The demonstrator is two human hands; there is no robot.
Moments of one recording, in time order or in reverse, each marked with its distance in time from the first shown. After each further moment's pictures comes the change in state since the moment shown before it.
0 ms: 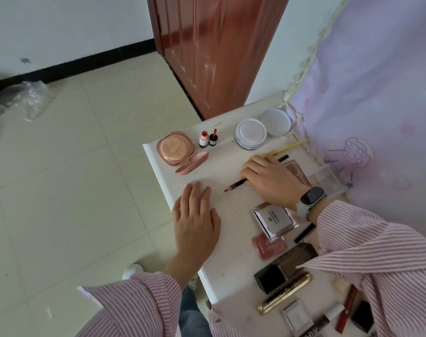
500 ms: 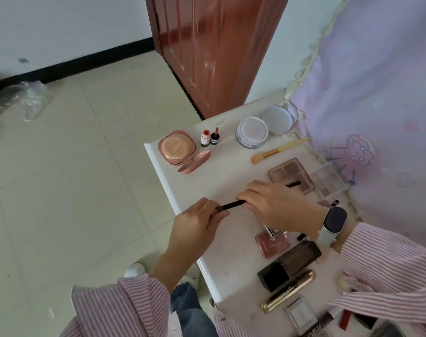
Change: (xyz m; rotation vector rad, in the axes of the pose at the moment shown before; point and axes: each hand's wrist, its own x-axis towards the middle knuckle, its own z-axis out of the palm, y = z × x) left_hand 0.008 -0.010 -0.034 -0.374 0.017 0.213; right_hand -0.012 -0.045 -0.036 0.232 -0.091 -0.016
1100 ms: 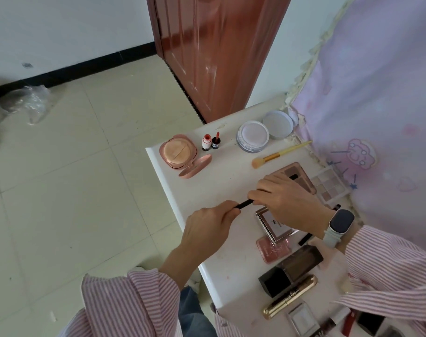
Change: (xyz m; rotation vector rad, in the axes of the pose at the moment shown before) left_hand 0.021 0.021 -0.002 -0.063 -0.341 -0.154; right_hand -0.008 0.017 -0.004 -0.104 0.045 0.029
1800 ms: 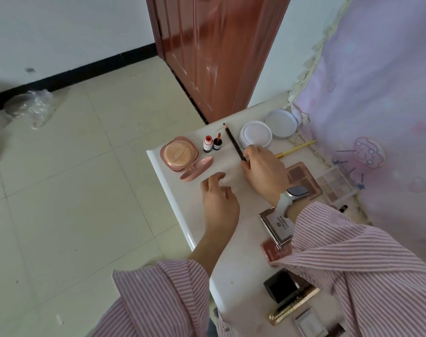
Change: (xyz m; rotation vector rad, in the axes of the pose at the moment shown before) left_hand 0.041 0.022 0.015 -0.550 0.360 -0.422; right_hand 0.072 0.007 0.026 0.105 0.075 0.723
